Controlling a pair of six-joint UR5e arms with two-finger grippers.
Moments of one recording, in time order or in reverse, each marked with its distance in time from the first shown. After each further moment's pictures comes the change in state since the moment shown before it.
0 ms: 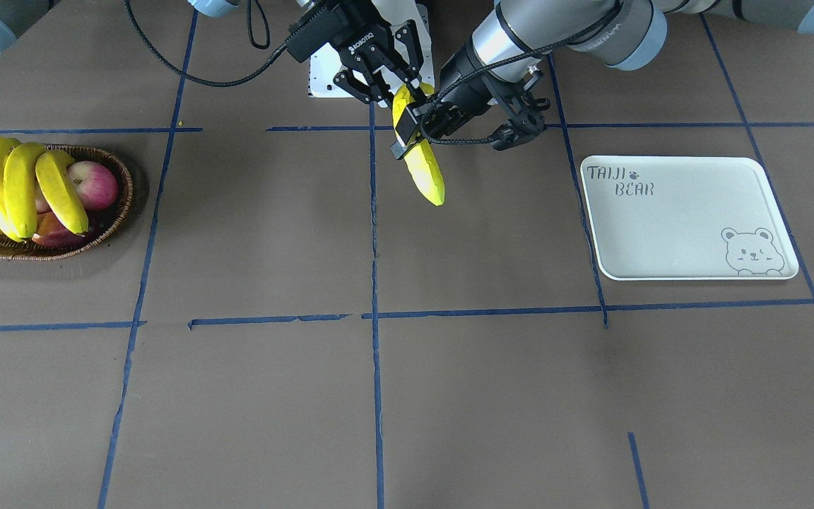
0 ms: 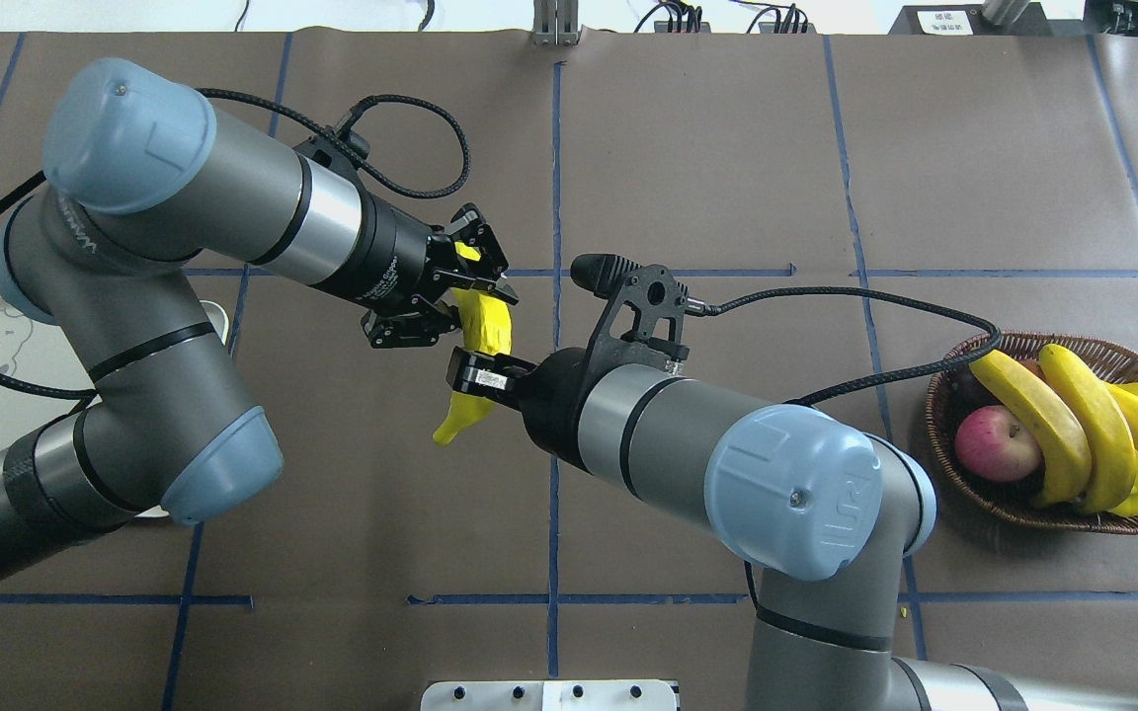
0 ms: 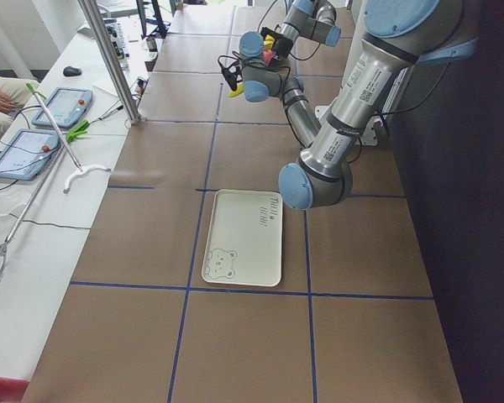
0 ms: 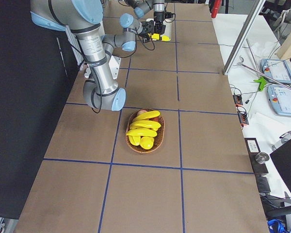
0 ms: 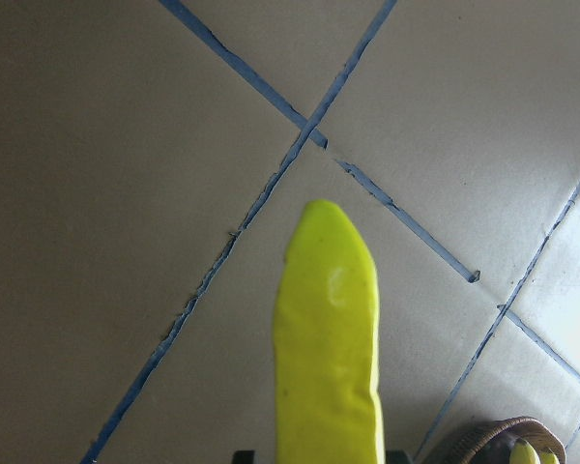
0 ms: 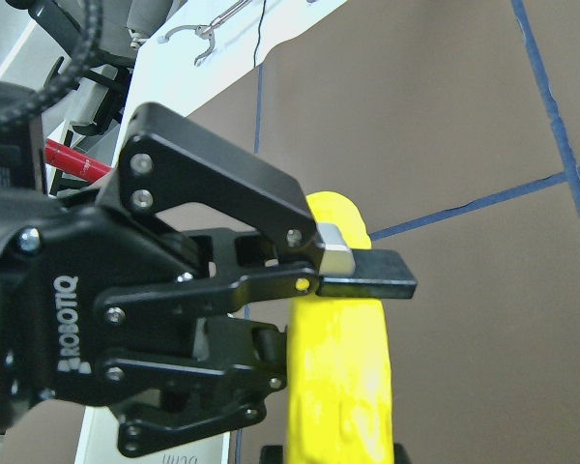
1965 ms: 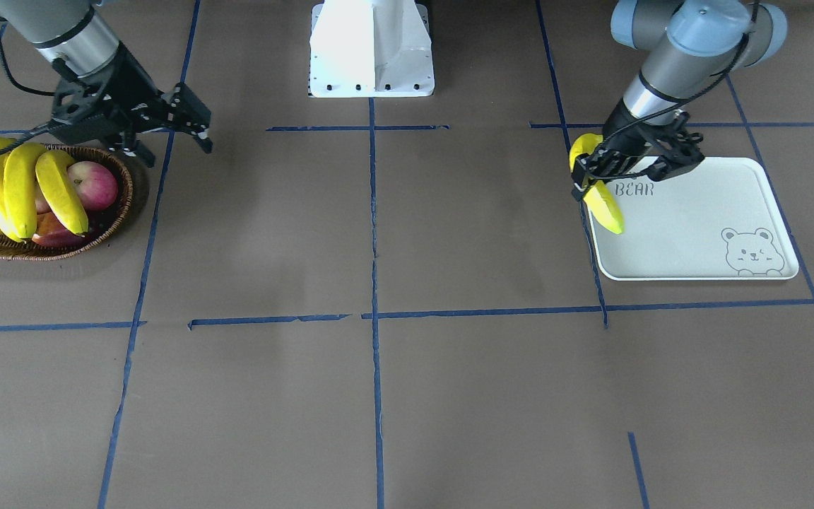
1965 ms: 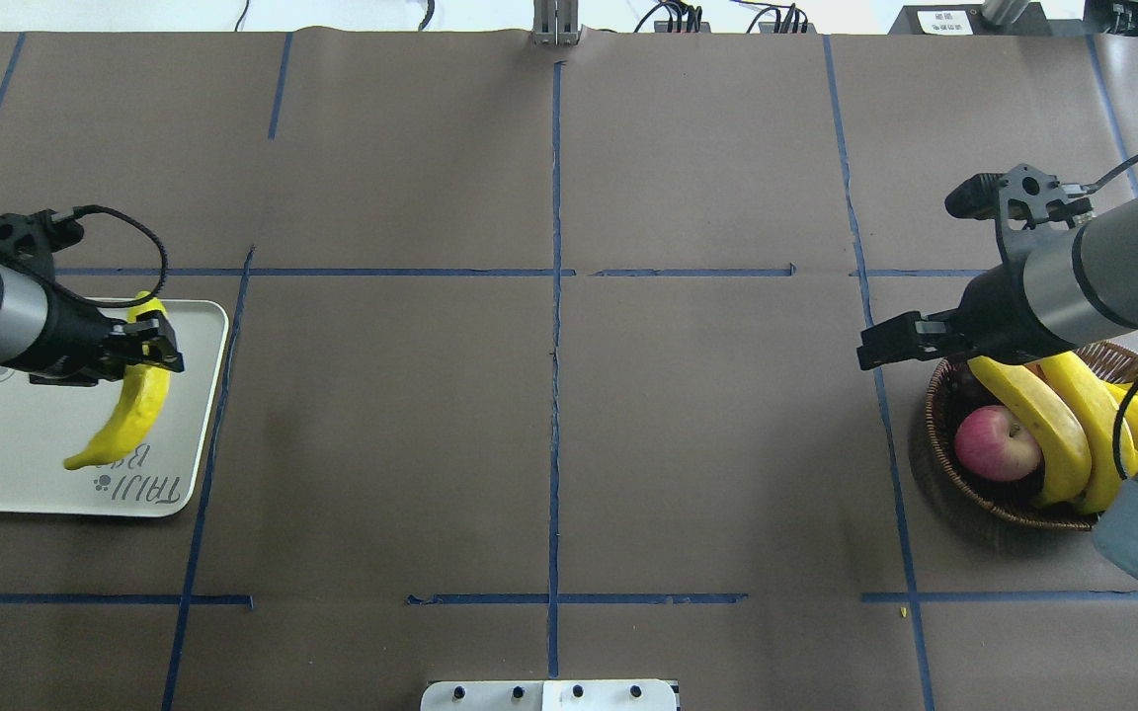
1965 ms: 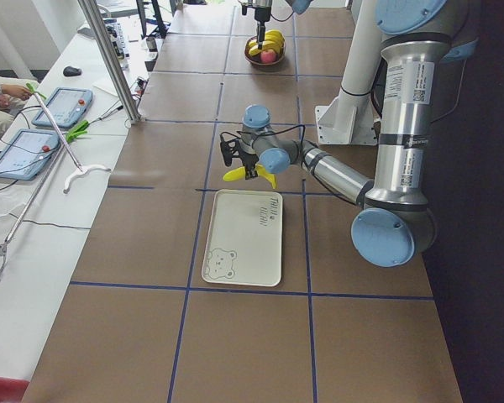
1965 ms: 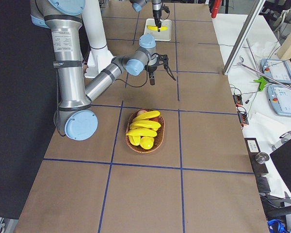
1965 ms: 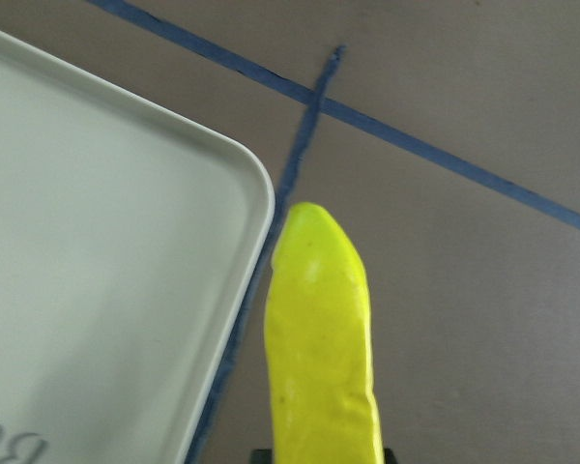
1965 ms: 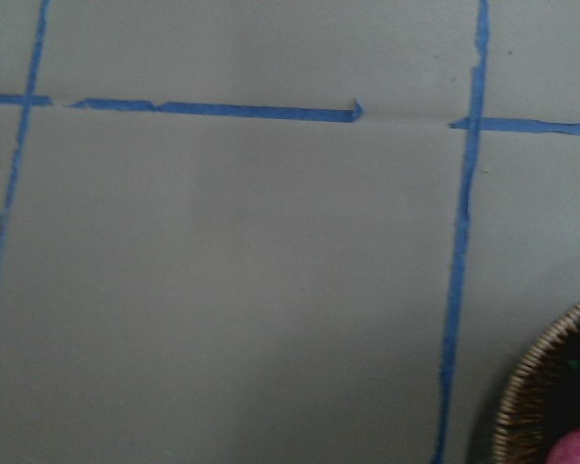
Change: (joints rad) left arm -0.143 0.596 -0.096 0.020 0.061 0.682; right arm 0.509 -0.526 0.217 -0.389 0.706 -0.624
